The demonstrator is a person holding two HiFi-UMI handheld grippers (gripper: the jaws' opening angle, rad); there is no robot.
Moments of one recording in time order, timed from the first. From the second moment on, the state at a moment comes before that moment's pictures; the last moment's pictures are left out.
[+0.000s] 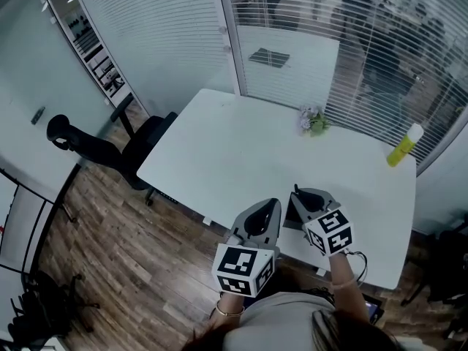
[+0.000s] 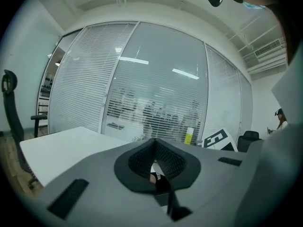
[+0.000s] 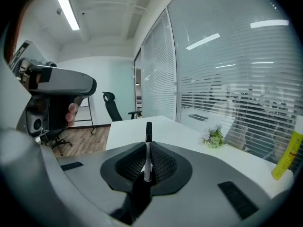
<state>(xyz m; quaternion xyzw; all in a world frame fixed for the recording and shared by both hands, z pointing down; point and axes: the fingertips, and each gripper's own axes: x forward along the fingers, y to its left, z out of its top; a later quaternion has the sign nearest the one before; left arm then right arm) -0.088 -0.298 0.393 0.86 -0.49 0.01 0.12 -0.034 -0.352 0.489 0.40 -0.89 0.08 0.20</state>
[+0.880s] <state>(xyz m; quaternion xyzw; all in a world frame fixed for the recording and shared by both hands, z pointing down) -0.088 -0.307 0.410 0.87 -0.48 0.02 0.15 -0.036 -0.359 0.531 0.39 -0.86 0.13 0.28</state>
